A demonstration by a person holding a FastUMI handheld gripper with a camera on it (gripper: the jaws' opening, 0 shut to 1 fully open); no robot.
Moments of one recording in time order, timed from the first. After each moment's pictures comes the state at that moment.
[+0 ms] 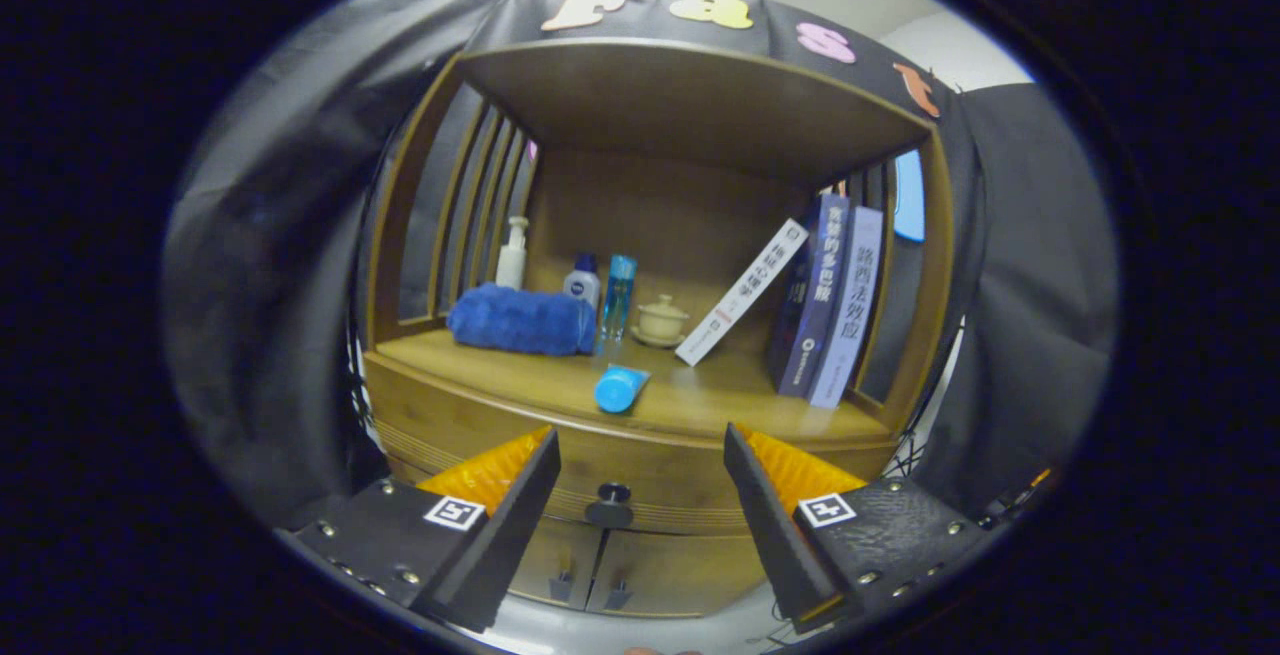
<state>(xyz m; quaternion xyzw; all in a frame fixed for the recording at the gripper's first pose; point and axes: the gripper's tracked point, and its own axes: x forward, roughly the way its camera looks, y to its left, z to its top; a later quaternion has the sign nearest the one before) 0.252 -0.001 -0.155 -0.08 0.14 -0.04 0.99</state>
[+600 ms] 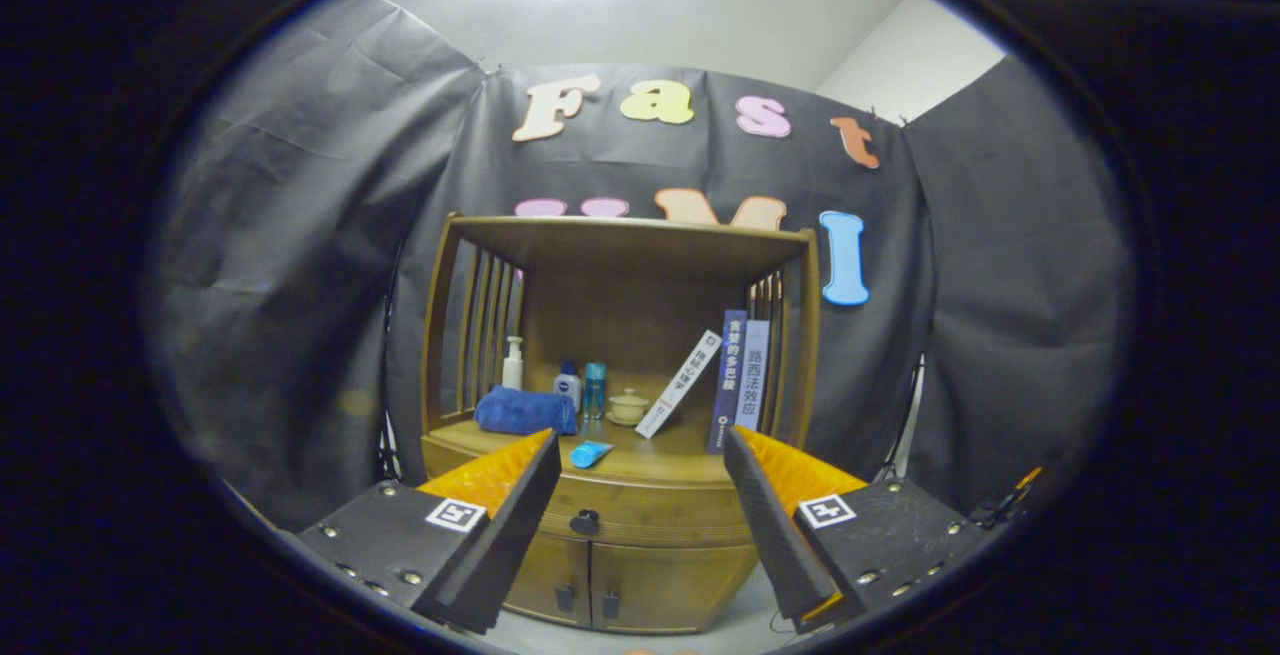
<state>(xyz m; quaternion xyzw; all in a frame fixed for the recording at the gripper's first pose) 0.126 -0.046 -0.025 -0.04 0.02 -0.04 1.00</state>
